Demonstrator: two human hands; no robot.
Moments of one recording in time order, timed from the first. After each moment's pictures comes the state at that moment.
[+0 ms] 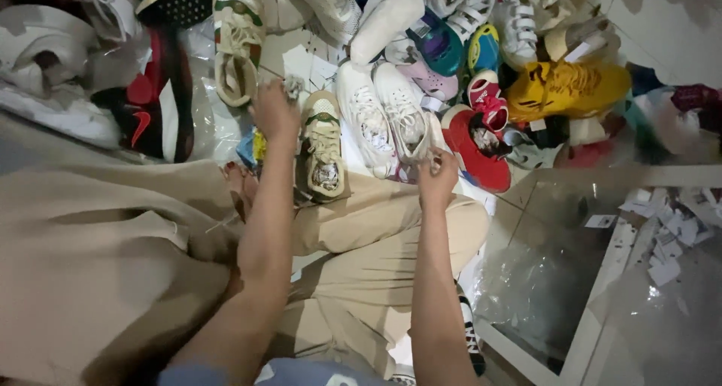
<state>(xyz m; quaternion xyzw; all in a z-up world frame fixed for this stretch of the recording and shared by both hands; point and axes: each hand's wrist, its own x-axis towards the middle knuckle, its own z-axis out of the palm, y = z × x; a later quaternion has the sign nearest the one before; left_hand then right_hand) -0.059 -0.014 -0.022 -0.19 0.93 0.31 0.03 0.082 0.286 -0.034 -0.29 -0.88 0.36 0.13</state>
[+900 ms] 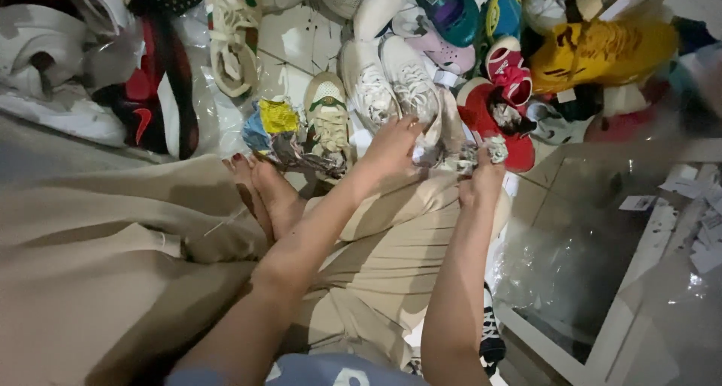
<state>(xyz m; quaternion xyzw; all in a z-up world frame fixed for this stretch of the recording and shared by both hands) 0.014 0.128 -0.009 0.30 0.85 0.38 0.22 0.096 0.336 -0.032 -0.44 -0.51 0.70 0.24</state>
